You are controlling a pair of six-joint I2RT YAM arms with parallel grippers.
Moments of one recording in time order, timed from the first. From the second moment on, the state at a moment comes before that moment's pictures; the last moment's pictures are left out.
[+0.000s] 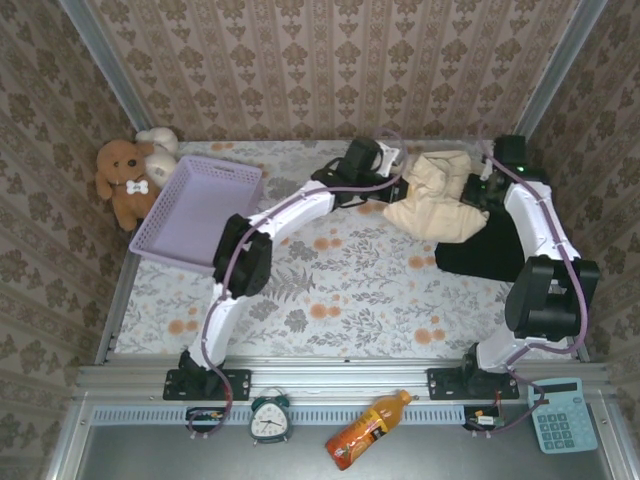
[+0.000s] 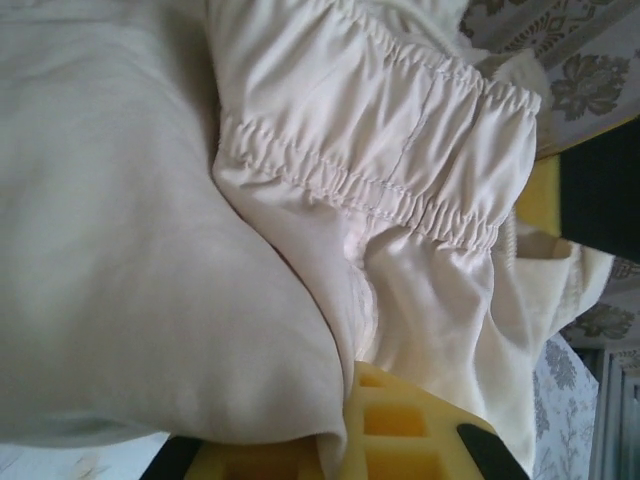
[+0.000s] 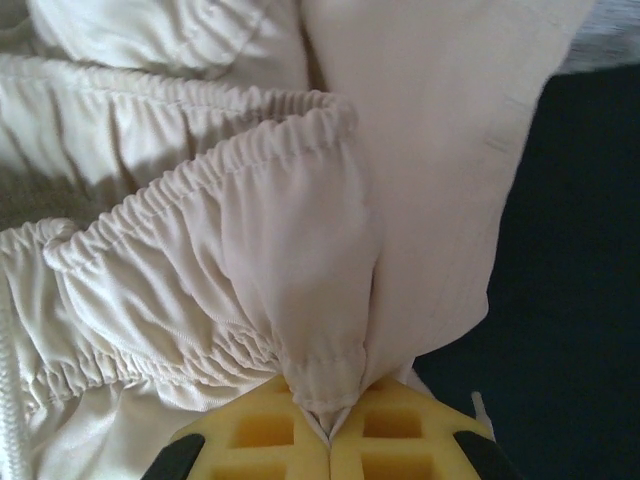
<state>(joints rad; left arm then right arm) -0.81 2.33 2.10 -0.33 0.49 -0.42 -0.21 1.61 1.39 -0.84 -0.08 0.22</state>
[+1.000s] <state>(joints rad) -0.69 2.02 1.61 -0.39 0.52 -0.47 -0.11 1.66 1.17 -0.71 -0.40 0.34</state>
